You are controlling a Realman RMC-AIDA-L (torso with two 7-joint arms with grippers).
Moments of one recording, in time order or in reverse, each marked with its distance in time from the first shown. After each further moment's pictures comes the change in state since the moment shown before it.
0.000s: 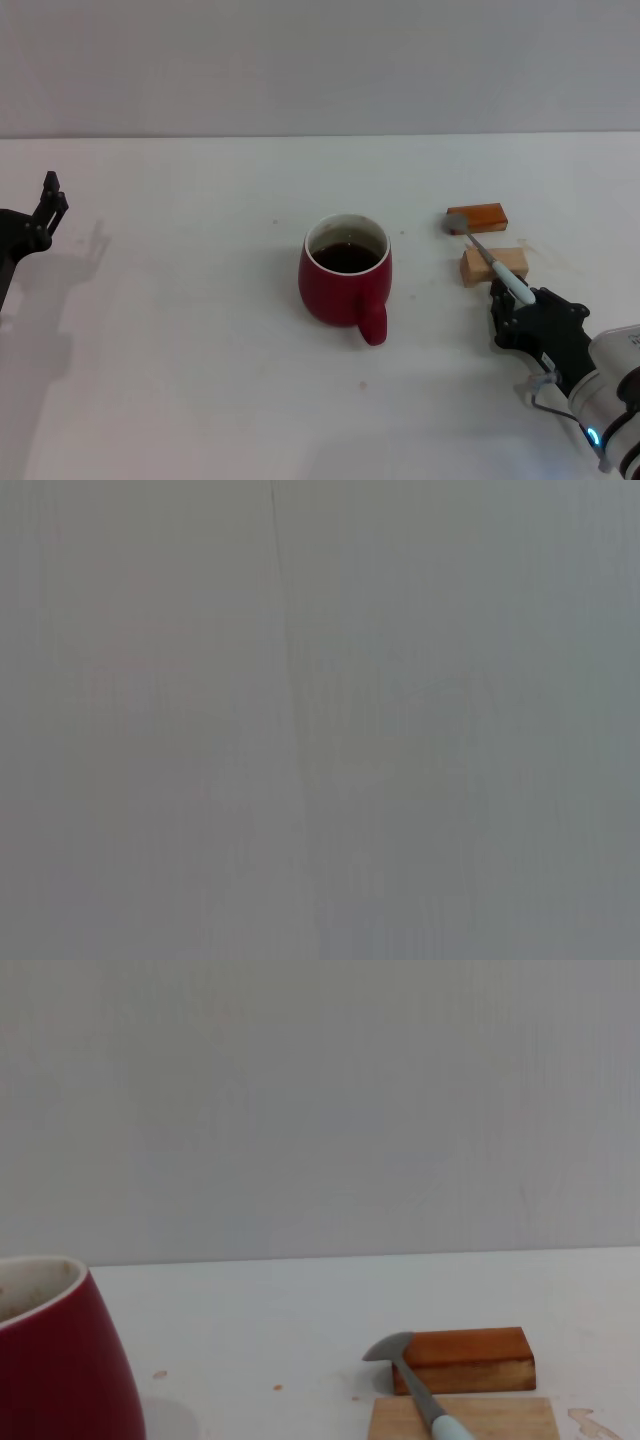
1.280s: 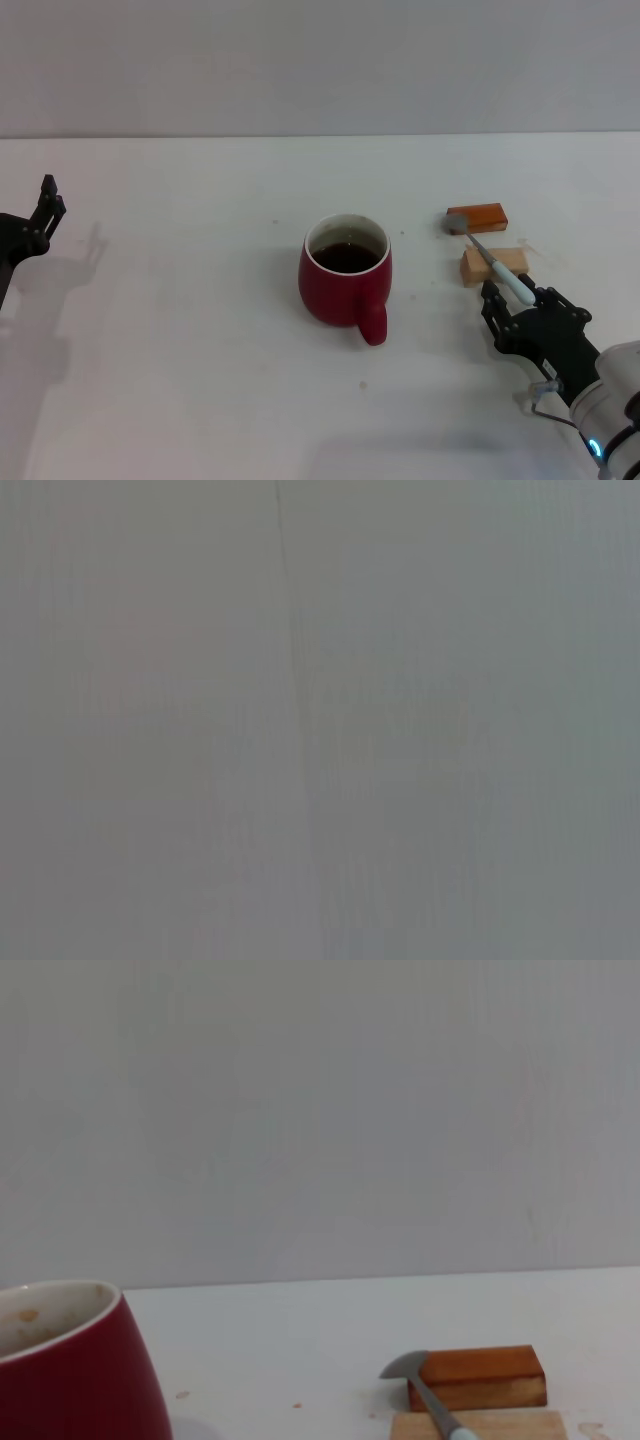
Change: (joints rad) left arm 0.011 -0.002 0.002 -0.002 0.000 0.008 0.000; right arm -0.040 -0.002 -0.018 0.030 -0.010 -0.056 -0.010
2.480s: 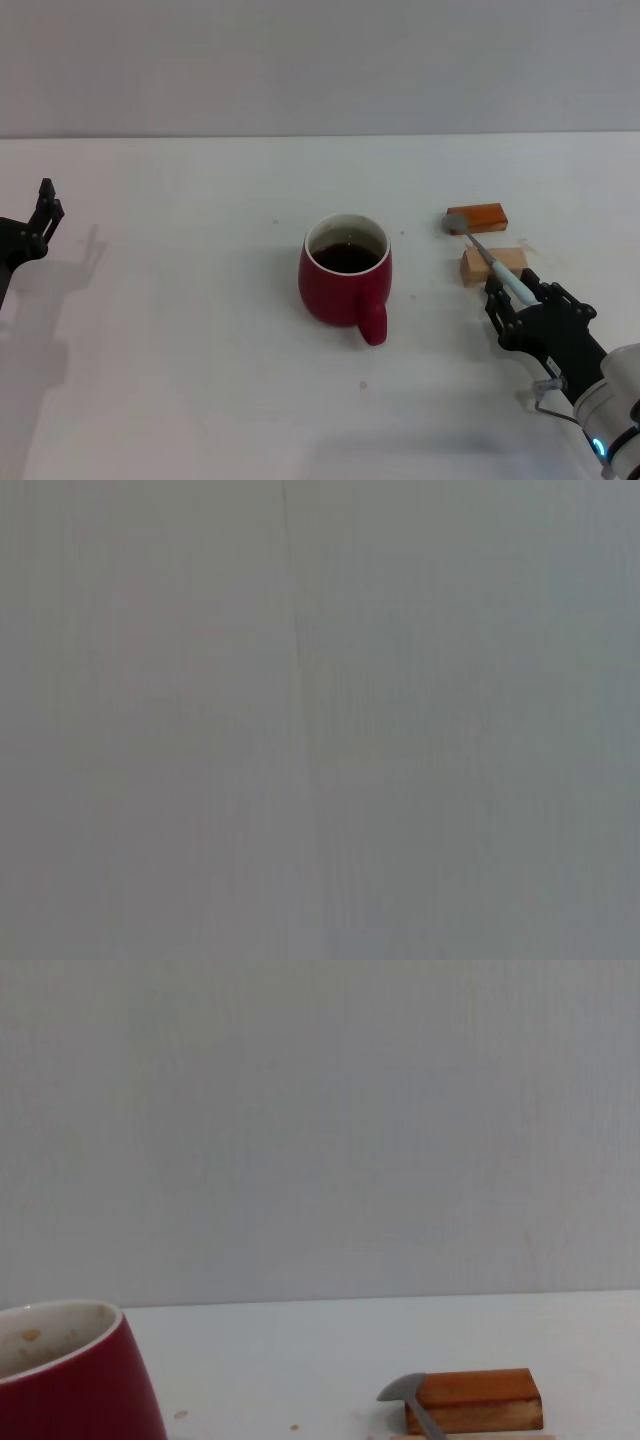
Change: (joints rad) left arm 0.012 -0.001 0.000 -0.008 0.000 0.003 0.000; right arm -0.001 0.000 -0.005 -0.009 -0.001 -0.033 -0.001
